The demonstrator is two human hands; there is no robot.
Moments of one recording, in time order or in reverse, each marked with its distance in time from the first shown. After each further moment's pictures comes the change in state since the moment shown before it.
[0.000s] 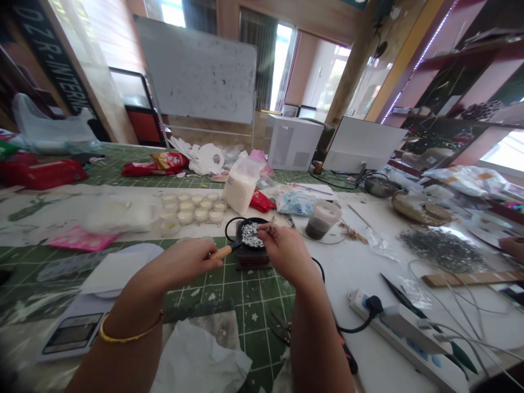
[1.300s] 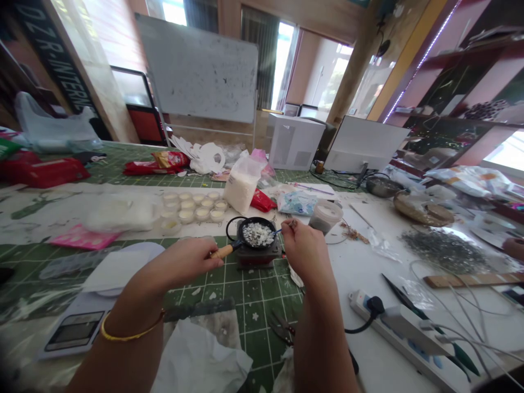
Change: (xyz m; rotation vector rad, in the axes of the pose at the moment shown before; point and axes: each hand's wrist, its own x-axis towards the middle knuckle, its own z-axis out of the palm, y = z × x) left_hand 0.002 -0.001 0.002 0.031 -0.003 0.003; right_hand -0.002 0.007 -0.014 -0.258 0.153 0.209
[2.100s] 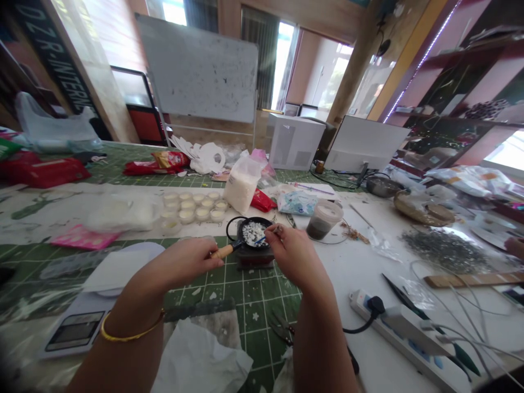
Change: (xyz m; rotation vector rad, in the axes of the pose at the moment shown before) left_hand -0.001 0.000 -0.001 -0.009 0.005 0.011; right_hand -0.006 -0.009 0.001 0.169 -0.127 -0.175
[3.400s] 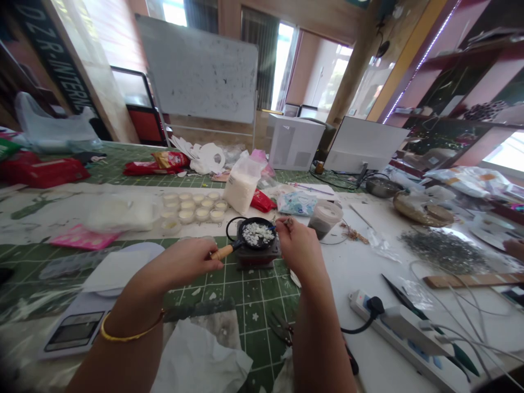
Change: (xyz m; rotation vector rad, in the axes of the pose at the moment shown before) left_hand -0.001 0.002 -0.003 -0.019 -0.013 -0.030; right_hand 0.009 0.008 0.004 -0.034 0.137 0.162
